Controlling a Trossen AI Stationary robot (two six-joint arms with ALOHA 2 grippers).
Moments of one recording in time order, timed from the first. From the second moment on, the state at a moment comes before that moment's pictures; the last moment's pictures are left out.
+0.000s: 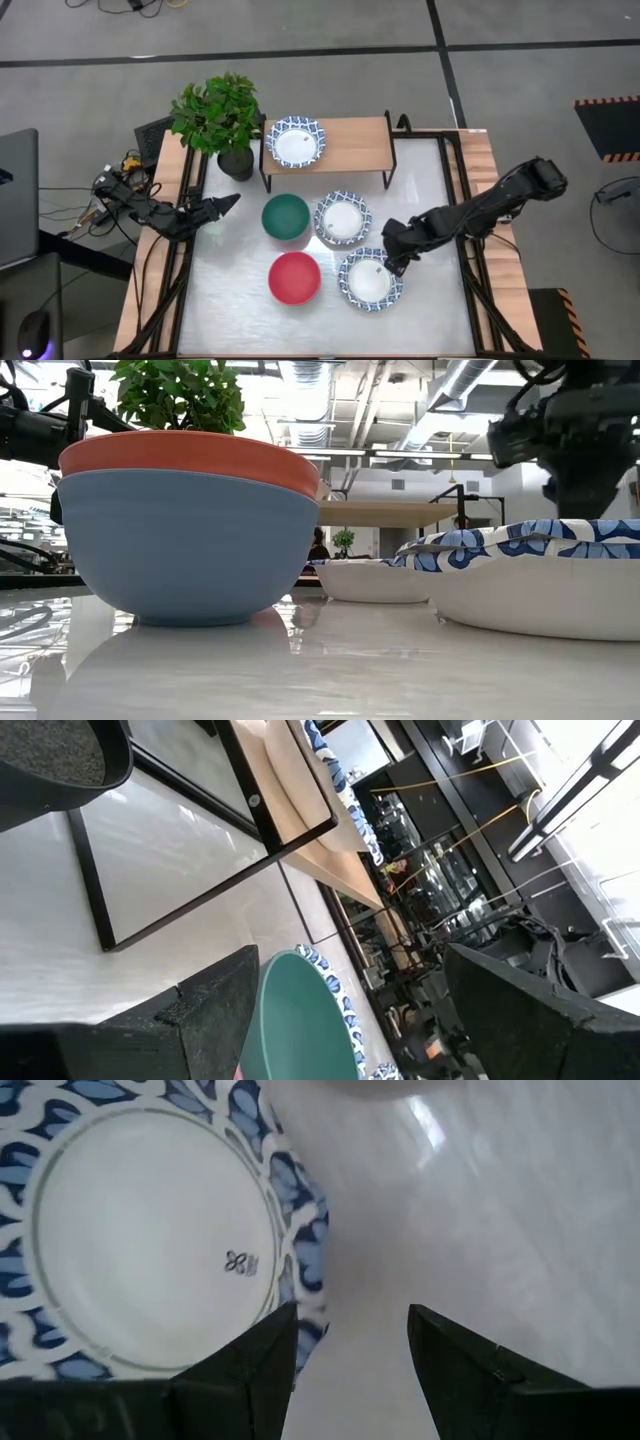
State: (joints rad) left arm -0.52 0.01 0.02 0.02 -1.11 -1.04; right arm 0.34 1.36 0.82 -0.74 0.06 0.94
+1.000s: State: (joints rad) left arm -0.52 0.01 0.02 0.02 -1.11 -1.03; right arm 0.23 1.36 0.82 -0.64 0.04 0.62
